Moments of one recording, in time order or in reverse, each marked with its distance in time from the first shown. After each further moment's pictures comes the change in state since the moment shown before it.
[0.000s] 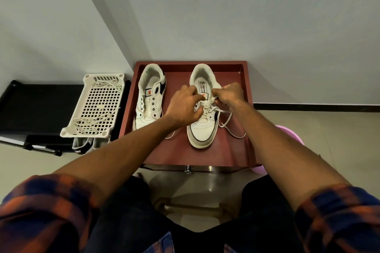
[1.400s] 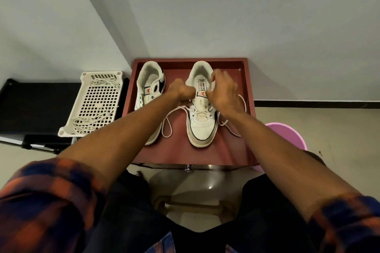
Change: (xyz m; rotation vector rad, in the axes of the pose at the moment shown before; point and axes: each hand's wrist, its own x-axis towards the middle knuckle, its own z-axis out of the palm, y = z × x) left_hand 0.054 -0.010 -0.014 -0.720 -0.341 -0.895; right_hand -0.024 0.001 0.010 -0.638 0.201 -0.714
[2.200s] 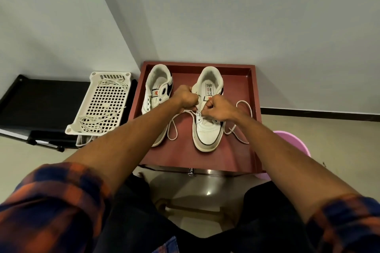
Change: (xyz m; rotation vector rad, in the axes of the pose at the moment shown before) left_hand 0.002 -0.016 -0.003 -0.158 -0.025 0.074; right_hand 0.003 0.008 0.018 0.187 -0.655 -0.027
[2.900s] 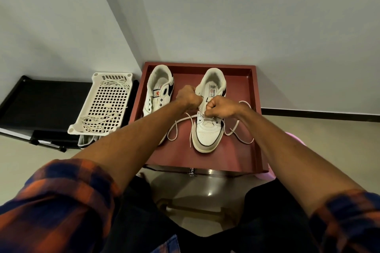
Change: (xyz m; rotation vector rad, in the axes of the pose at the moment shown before) left_hand -0.008 0.004 0.007 0.308 0.114 0.074; right_hand 0.010 0.008 -0.011 0.124 -0.233 -0.024
